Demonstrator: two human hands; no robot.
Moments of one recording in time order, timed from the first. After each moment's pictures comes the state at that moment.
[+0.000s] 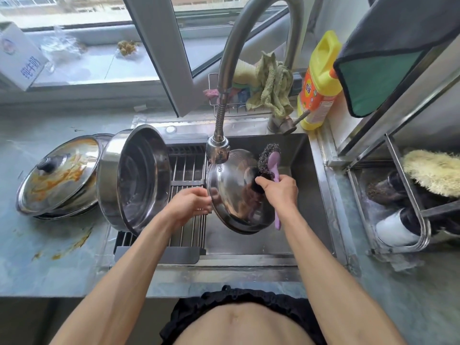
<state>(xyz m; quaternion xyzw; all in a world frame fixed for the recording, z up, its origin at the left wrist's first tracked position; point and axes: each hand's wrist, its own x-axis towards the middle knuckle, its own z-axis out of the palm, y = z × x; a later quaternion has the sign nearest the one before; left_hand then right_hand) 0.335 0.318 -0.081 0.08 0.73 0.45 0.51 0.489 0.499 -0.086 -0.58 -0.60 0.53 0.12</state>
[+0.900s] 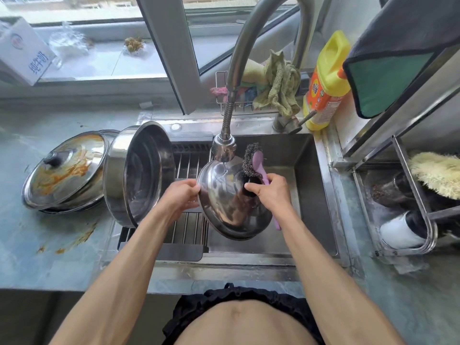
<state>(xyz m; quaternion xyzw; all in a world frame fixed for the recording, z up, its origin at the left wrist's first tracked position) 0.312 0.310 -0.085 0.03 0.76 0.48 0.45 0.479 0.480 -0.084 -0.51 -0.64 0.57 0.09</state>
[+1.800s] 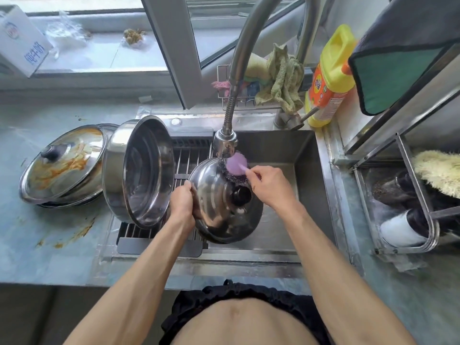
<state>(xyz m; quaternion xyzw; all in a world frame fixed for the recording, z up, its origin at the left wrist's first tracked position) 0.355 0.322 -0.093 -0.21 0.70 0.62 0.29 0.473 0.485 -0.077 -0.35 -0.85 0.38 0.06</state>
